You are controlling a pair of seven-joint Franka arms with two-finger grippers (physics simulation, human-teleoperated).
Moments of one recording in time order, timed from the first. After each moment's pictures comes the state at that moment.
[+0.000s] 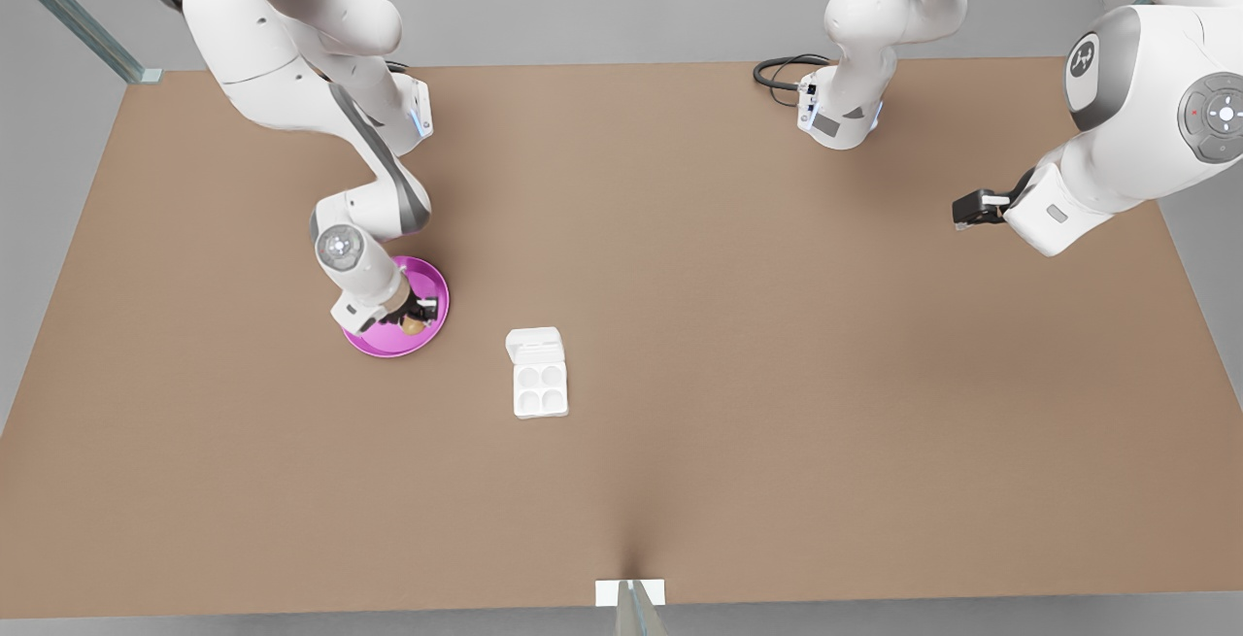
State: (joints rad) left arm 0.06 0.13 -0.15 -1.36 0.04 1.25 -0.03; right arm -0.15 0.29 0.40 -2.29 -0.17 2.60 0.29
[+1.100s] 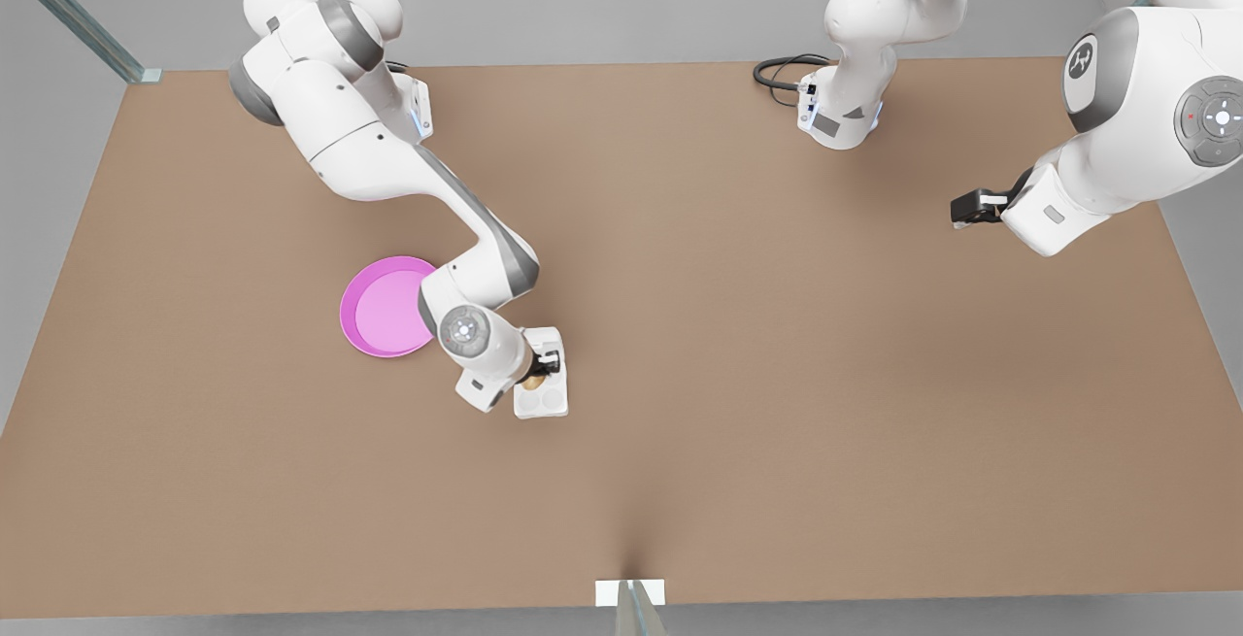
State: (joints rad) left arm 0.06 0.13 -0.15 -1.36 0.04 1.24 -0.04; right arm 0.21 0.76 0.37 -1.48 -0.11 2.21 0.39
